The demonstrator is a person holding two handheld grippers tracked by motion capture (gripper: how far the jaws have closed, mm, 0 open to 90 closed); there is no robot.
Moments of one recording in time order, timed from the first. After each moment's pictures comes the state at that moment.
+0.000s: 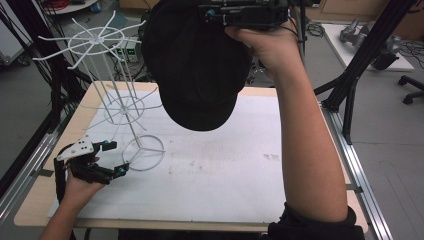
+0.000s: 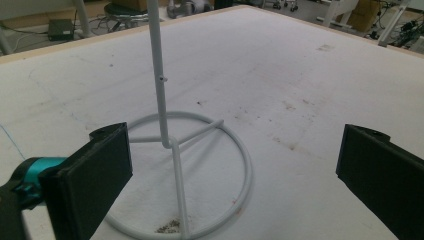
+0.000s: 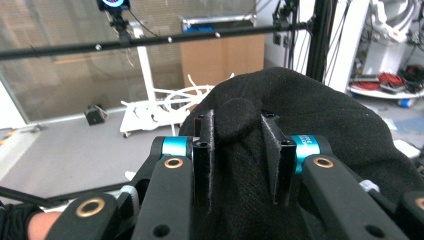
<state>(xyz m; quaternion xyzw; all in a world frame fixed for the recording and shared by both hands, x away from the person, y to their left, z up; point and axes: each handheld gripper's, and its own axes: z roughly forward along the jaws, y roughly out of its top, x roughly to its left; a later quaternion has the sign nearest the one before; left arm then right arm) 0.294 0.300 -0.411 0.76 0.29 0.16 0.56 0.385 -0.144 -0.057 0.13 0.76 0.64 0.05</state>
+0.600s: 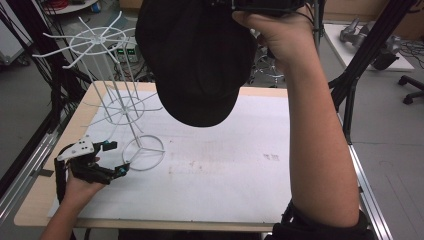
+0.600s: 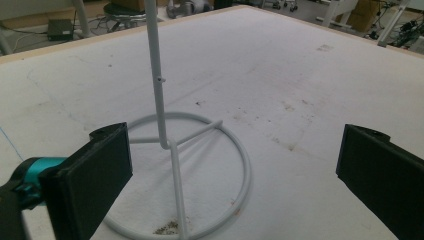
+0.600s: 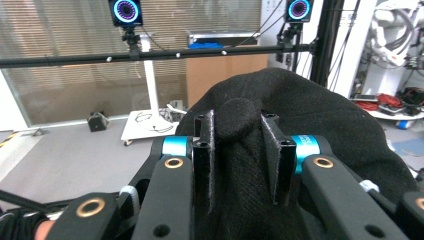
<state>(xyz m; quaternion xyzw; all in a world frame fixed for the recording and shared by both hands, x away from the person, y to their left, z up) 0.294 0.298 -0.411 0.76 0.29 0.15 0.56 0.365 -0.150 -0.027 0.11 0.75 0.65 0.06</state>
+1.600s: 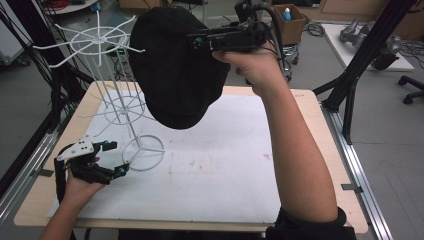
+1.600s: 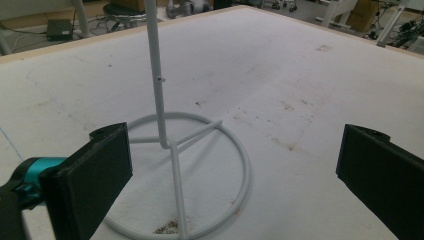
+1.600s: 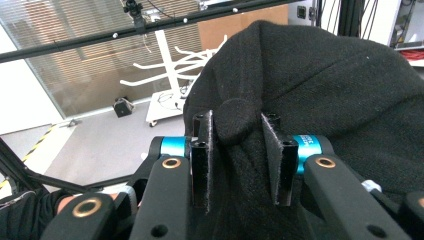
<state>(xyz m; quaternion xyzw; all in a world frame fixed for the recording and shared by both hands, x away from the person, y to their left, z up) 0.294 0.299 -0.411 0.76 0.29 0.15 0.56 0.402 -0.123 -0.104 0.14 0.77 0.62 -0.01</state>
